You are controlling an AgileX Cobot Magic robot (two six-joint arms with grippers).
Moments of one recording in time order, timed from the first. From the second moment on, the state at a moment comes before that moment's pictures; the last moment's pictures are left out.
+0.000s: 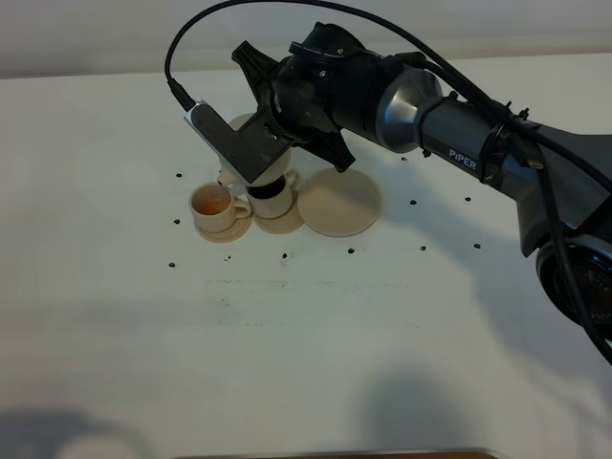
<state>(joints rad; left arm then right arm) 0.02 0.00 -0.46 0.00 1.06 -0.02 0.67 2.30 -1.97 -0.40 0.72 -1.47</state>
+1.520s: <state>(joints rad) 0.02 0.00 -0.46 0.00 1.06 -0.02 0.69 2.29 -1.97 -0.48 0.71 -1.42</state>
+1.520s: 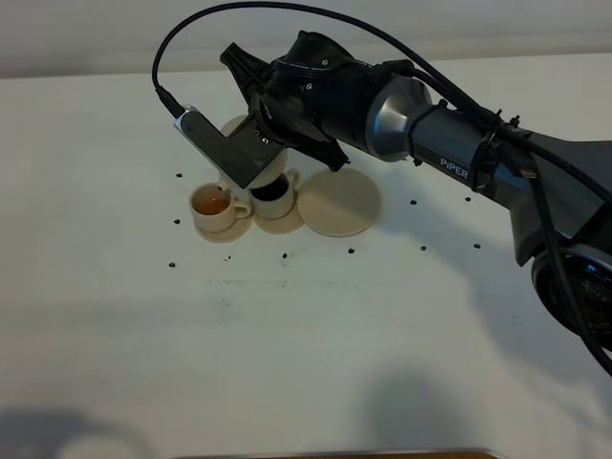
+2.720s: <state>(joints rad) 0.02 0.00 -0.46 0.00 1.06 -0.02 0.71 2.28 -1.97 -0.54 0.72 -1.38</state>
